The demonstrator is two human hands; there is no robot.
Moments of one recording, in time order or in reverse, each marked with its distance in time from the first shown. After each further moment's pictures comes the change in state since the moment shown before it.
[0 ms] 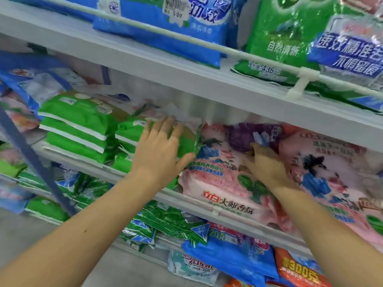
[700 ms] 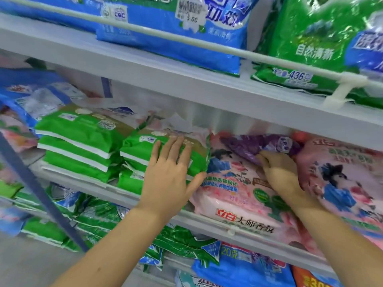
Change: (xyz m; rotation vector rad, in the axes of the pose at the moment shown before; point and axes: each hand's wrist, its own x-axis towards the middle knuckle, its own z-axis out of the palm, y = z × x) left_hand -0.002 -0.014 0.044 -0.057 0.114 0.062; right_hand 0.016 -0.001 0.014 0.088 0.224 -0.025
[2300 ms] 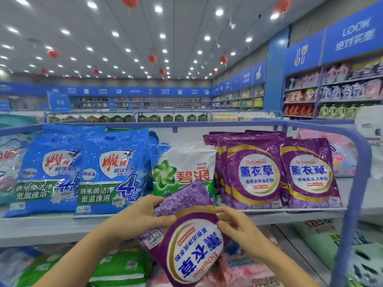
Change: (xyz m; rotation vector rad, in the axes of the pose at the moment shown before) left_hand 0.058 0.085 -0.306 -1.065 -0.618 0.277; right_hand -0.114 -0.034 -0.310 0.904 -0.141 -0.017
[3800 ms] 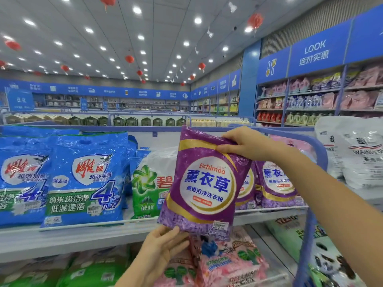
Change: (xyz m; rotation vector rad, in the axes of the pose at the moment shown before) left_hand 0.043 -0.056 0.098 -1.144 0.206 -0.167; right_hand 0.054 -0.155 -0.130 -0.945 0.012 -0.116
